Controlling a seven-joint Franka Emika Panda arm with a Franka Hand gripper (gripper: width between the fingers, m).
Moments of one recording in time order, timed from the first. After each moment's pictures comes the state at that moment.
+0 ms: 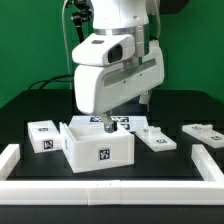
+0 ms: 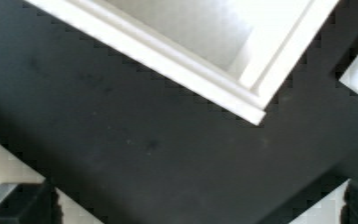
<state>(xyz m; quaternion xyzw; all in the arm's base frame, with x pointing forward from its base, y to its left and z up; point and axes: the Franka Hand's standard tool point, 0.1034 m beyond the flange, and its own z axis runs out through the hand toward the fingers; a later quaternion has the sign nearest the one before) 0.558 0.010 0.094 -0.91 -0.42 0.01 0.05</state>
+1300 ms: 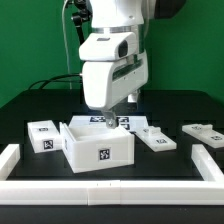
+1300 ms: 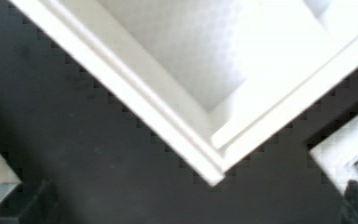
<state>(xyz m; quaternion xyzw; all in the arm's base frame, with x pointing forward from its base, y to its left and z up) 0.524 0.000 0.092 -0.82 -0.57 -0.01 0.02</state>
